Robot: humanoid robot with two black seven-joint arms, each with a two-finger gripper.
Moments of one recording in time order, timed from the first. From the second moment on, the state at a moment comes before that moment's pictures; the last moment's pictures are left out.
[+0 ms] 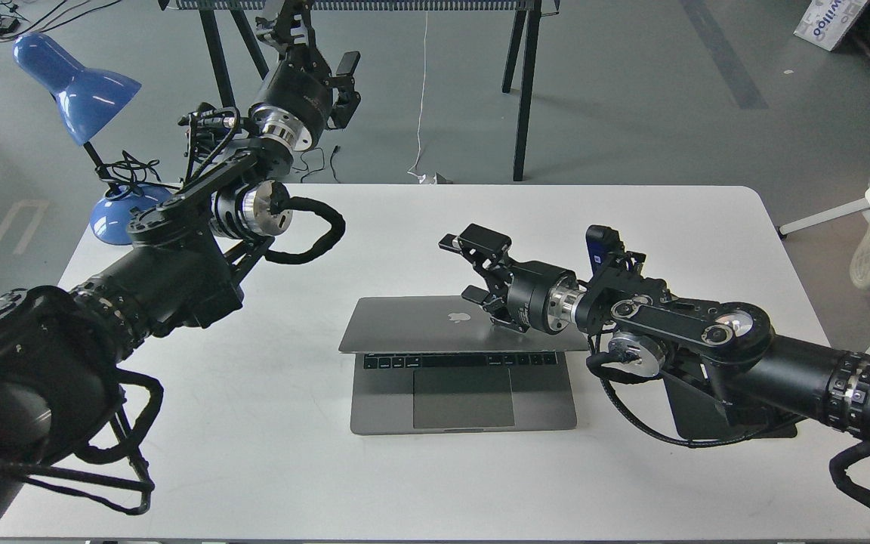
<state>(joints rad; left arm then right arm) -1.08 0.02 -0.55 -0.48 0.08 -0.11 -0.49 0.91 -0.22 0.03 0.97 -0.36 0.10 0.21</state>
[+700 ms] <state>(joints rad) -1.08 0.02 -0.55 -0.48 0.08 -0.11 -0.49 0.82 -0.22 -0.03 0.97 -0.37 0.09 0.21</state>
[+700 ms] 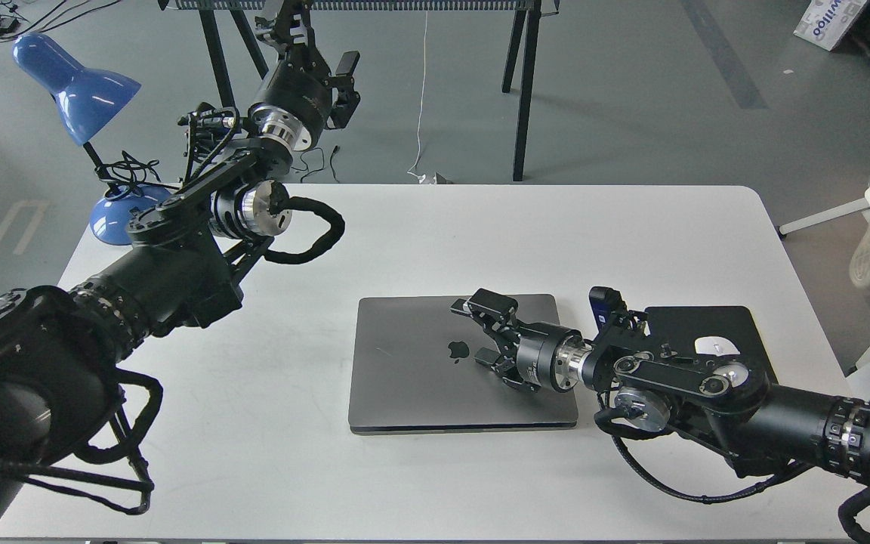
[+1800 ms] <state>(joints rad) -1.08 0.02 -0.55 -0.48 0.08 -0.11 -0.49 0.98 -0.51 0.57 0.92 -0.39 0.27 0.22</state>
